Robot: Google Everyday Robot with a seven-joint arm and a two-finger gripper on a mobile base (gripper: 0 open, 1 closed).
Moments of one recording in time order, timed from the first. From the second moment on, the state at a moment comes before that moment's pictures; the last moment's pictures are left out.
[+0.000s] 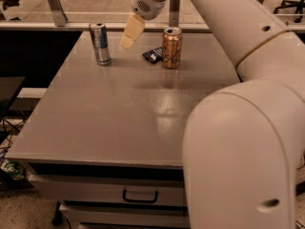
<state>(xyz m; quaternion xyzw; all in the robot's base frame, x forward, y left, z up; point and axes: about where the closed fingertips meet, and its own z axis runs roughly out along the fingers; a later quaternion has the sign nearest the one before) 0.733 0.043 0.946 -0.57 0.77 0.05 0.27</state>
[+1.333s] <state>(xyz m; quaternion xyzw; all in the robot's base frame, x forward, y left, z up) 0.769 0.136 0.915 -0.56 0.78 0.10 0.27</state>
